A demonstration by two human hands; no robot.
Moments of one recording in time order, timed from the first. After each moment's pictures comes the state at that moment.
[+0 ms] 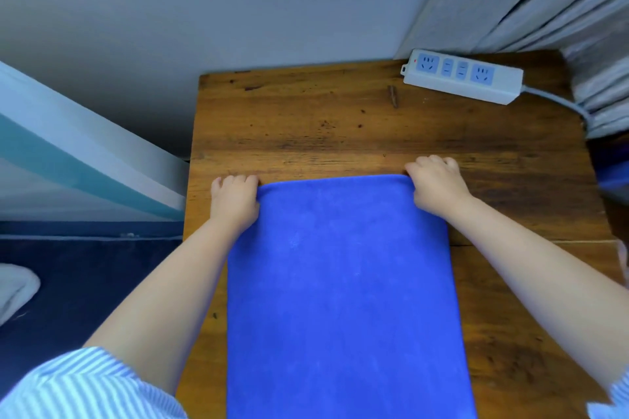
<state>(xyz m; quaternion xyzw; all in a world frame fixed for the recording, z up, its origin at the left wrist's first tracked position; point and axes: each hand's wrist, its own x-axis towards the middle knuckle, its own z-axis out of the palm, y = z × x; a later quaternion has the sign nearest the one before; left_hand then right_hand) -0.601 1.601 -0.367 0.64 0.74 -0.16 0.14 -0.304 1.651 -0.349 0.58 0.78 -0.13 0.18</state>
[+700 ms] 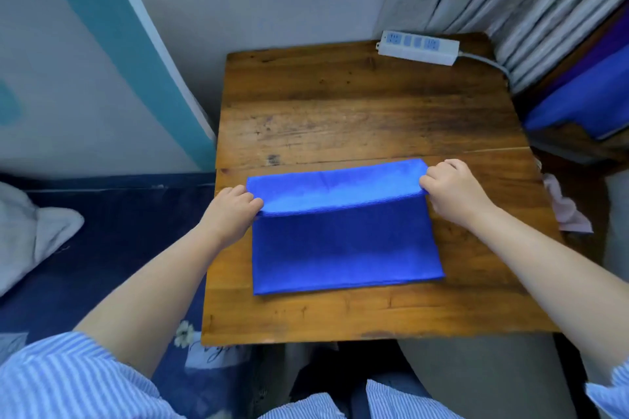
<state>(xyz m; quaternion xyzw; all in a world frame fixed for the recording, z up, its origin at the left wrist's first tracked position) -0.615 1.390 -0.291 0.81 0.54 -0.20 0.02 -0.255 1.436 -0.272 0.49 0.87 0.04 0.05</state>
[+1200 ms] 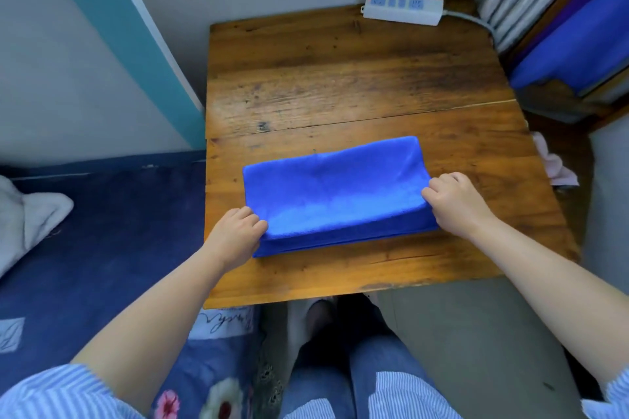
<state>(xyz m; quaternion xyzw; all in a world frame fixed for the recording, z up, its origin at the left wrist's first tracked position) -0.596 1.298 -0.303 0.89 0.43 -0.12 0.03 -0.241 1.338 -0.302 0.50 0.87 0.03 0.06</state>
